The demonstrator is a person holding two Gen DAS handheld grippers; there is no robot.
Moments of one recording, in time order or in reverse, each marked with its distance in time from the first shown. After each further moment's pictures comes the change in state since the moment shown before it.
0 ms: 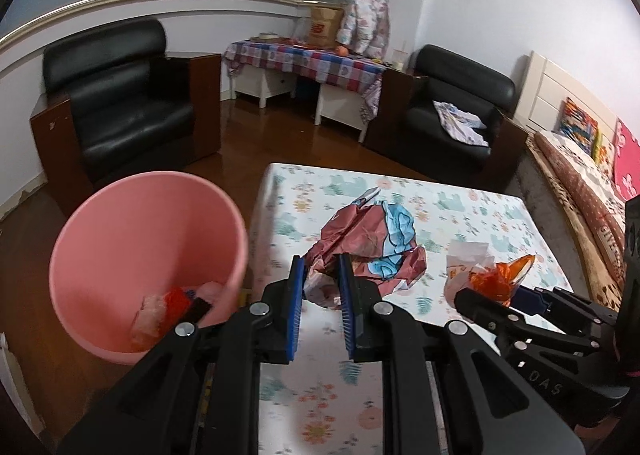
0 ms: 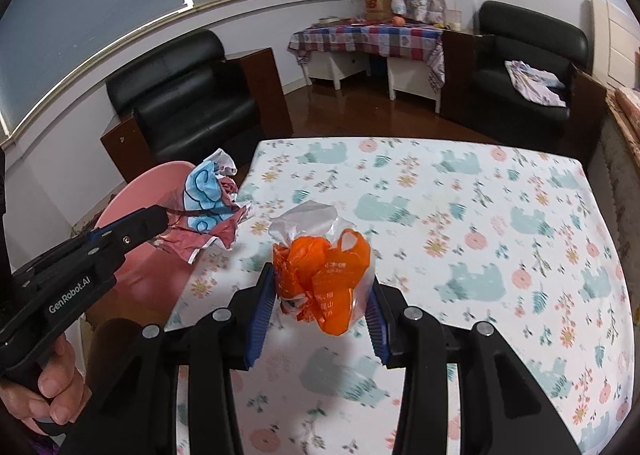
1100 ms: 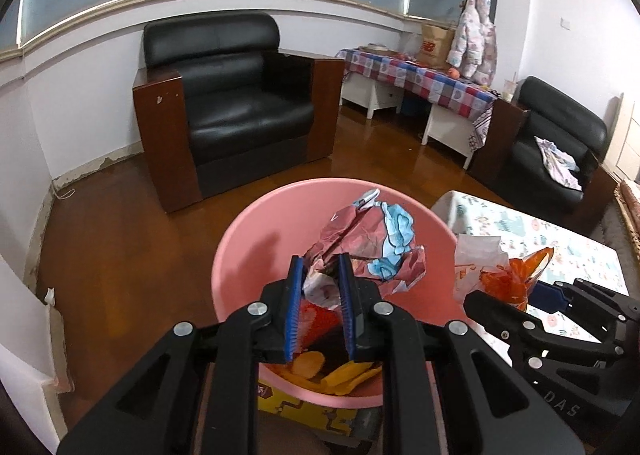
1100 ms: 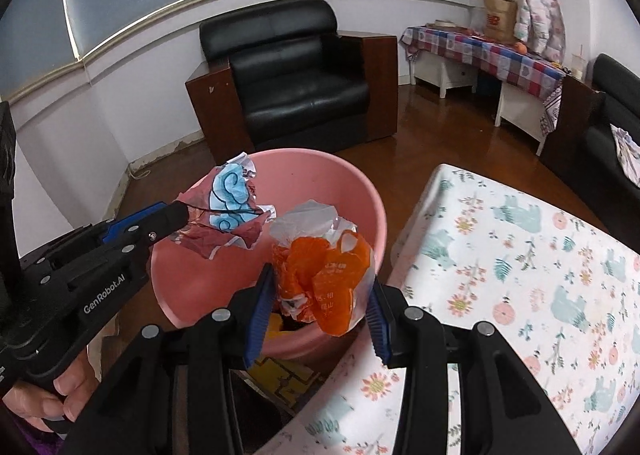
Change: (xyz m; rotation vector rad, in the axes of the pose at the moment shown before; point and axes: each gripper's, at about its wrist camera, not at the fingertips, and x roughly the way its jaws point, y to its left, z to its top) left arm -0.015 0.143 0.007 -0.163 -0.034 0.310; right arm 0.090 0.162 0.038 -0.282 0.061 0.220
